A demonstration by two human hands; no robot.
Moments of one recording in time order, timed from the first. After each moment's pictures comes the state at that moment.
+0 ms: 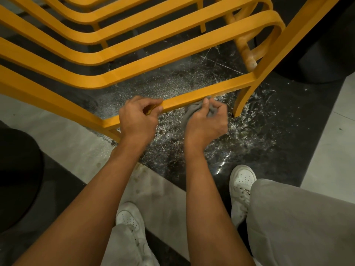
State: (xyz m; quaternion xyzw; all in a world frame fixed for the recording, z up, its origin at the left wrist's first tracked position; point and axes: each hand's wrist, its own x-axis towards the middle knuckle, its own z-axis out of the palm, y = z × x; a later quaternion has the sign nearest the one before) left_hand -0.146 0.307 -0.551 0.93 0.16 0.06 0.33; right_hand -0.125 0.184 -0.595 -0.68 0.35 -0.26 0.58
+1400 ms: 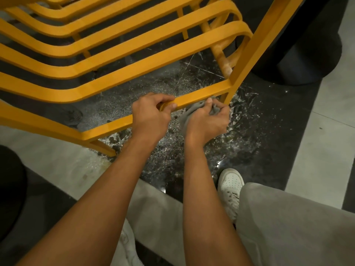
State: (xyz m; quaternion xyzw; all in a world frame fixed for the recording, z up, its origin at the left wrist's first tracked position) left_hand -0.108 0.237 -0.543 0.92 0.11 0.03 0.37; right_hand -0.097 0.139 -0.580 -0.60 0.41 -0.26 0.64
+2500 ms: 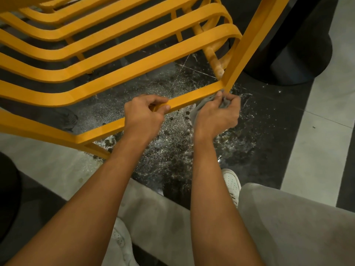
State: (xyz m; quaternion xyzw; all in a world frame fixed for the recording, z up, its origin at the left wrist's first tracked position) left_hand -0.105 0.238 -0.540 0.91 0.14 0.00 0.40; right_hand -0.081 0.102 -0.580 -0.64 0.39 -0.31 0.59
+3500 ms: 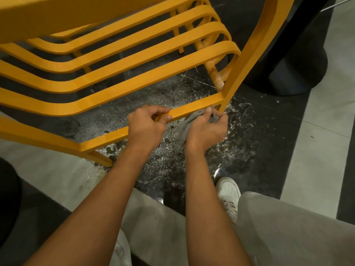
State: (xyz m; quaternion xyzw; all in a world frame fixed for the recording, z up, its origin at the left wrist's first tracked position) left_hand -0.105 0.237 -0.540 0.90 0.15 0.00 0.40; right_hand -0.091 0.123 -0.566 -0.59 0.43 -0.22 0.65
